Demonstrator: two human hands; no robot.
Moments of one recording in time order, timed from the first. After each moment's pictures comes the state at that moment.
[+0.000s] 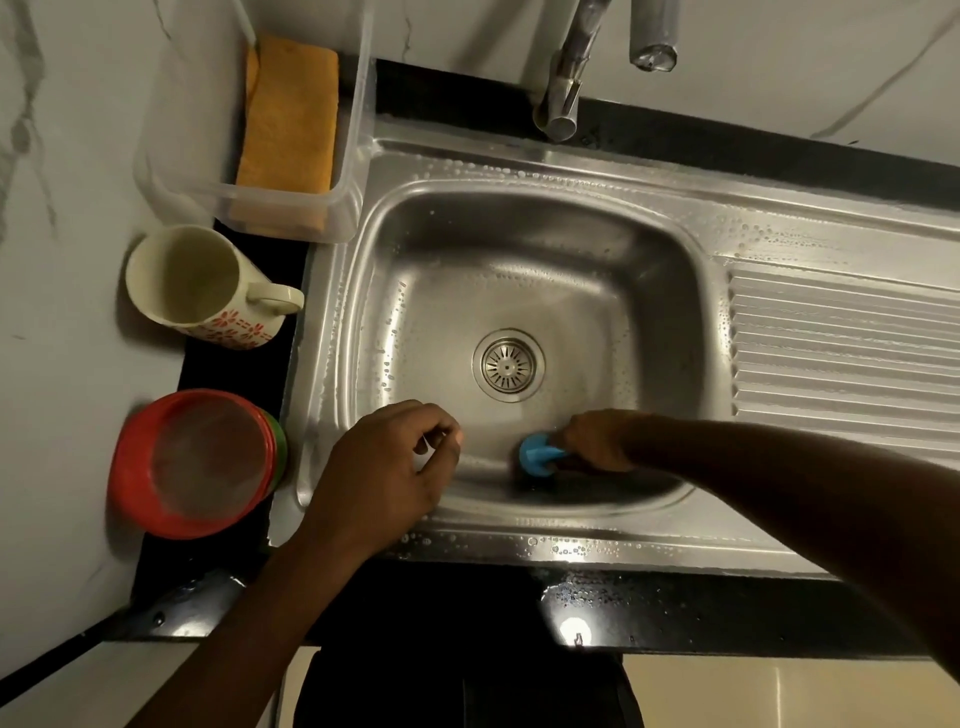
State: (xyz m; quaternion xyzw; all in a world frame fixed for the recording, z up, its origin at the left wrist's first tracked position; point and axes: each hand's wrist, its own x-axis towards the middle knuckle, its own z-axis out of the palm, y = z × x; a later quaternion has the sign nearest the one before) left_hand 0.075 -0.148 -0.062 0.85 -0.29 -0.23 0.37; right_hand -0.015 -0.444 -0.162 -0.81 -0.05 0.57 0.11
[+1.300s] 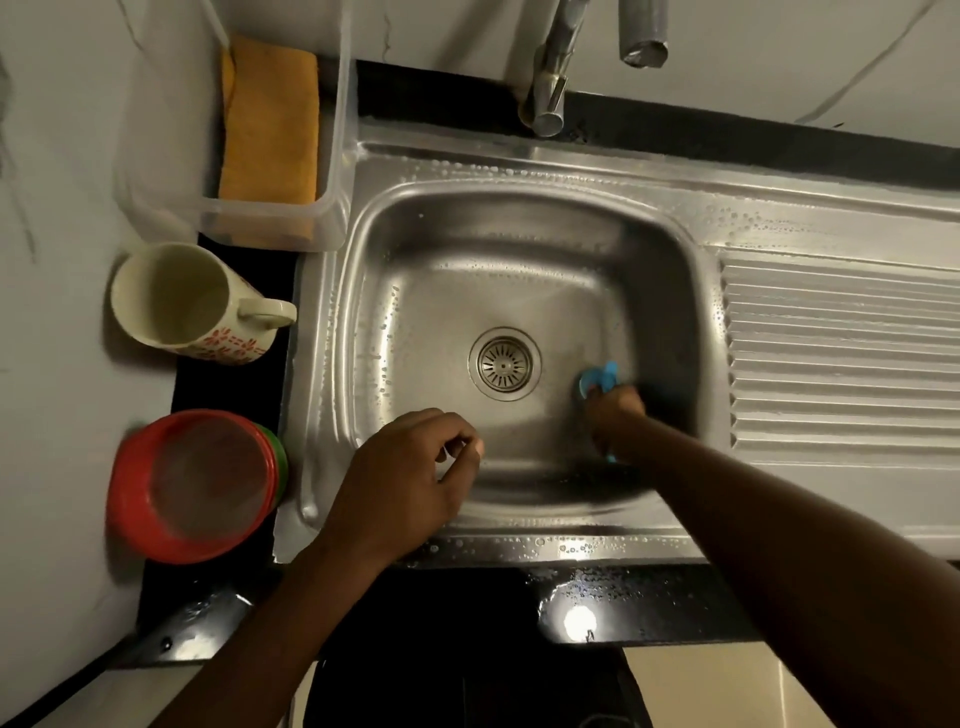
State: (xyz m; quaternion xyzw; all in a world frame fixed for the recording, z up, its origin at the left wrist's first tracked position) left_hand 0.074 -0.157 -0.067 0.83 -0.33 -0.25 0.36; right_hand -0.022 -0.435 -0.187 -0.66 0.62 0.20 0.36
